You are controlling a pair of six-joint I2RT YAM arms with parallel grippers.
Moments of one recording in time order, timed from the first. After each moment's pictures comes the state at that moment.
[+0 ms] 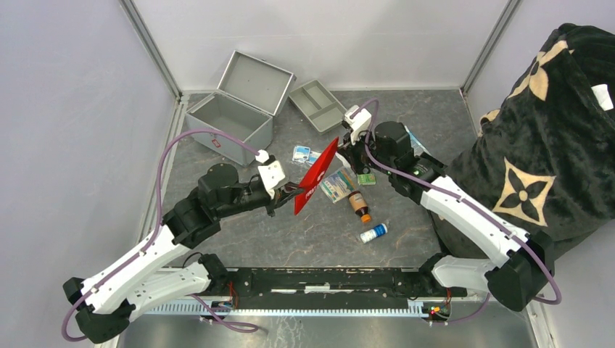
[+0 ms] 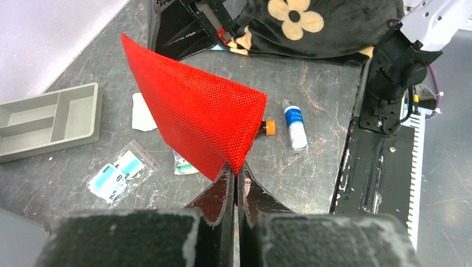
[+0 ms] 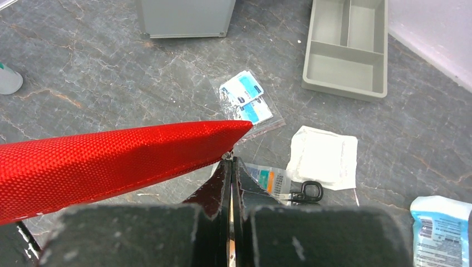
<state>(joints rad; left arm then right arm) -0.87 0.78 0.90 -0.31 0.29 0.15 0.64 1.22 1.05 -0.18 -0.11 -0.08</state>
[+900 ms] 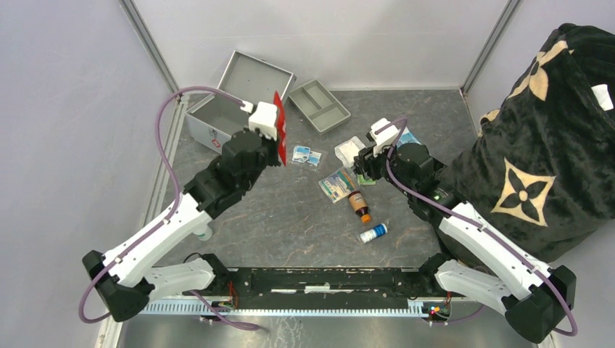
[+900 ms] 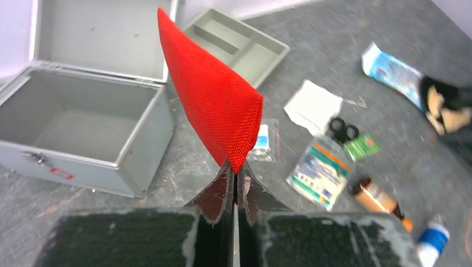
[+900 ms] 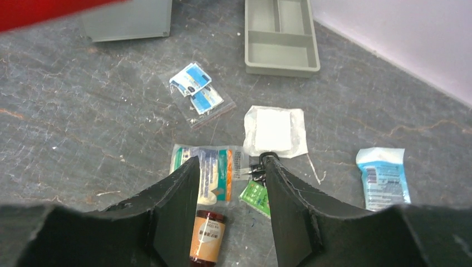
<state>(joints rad) -0.82 1.03 1.09 -0.33 -0.43 -0.10 0.63 0.98 0.85 -0.13 0.06 -0.10</state>
